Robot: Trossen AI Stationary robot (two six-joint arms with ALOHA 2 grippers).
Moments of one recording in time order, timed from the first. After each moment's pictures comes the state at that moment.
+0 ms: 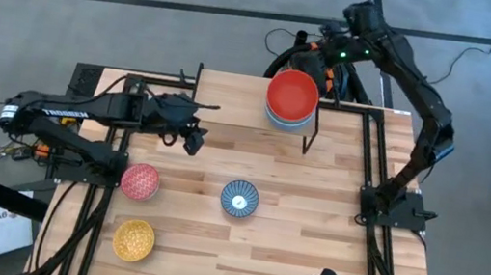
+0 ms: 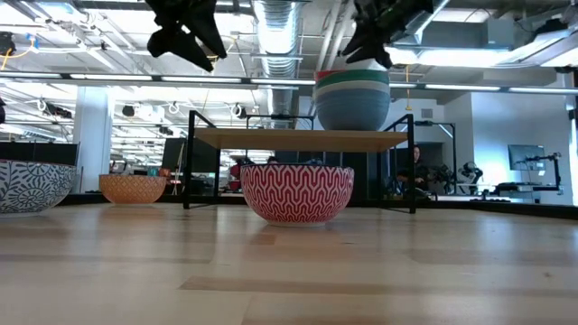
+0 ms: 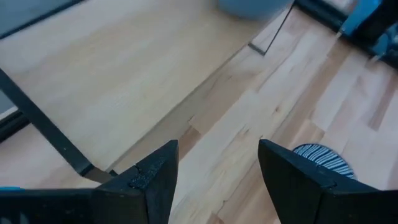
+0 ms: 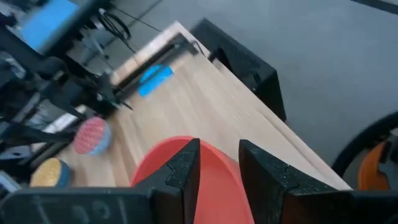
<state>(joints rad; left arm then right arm) 0.12 1.13 1.10 -0.64 -0.35 -0.50 -0.87 1.67 1.93 -0.93 -0.52 0.09</state>
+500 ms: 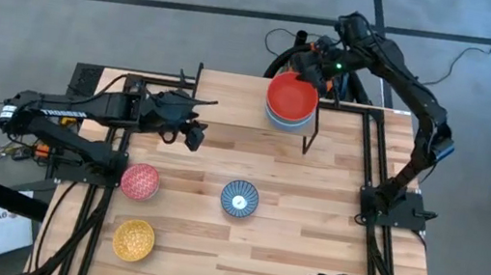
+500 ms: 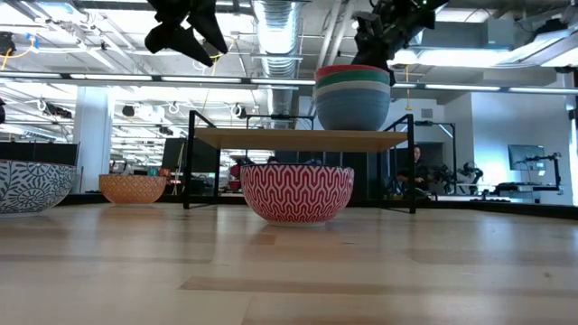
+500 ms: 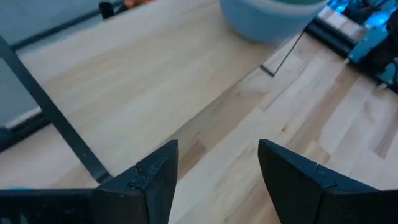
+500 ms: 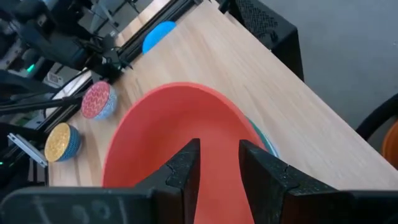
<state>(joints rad) 0.12 1.12 1.10 -0.63 -0.43 -0.53 -0.88 1.67 1.79 -0.96 -0.60 0.03</state>
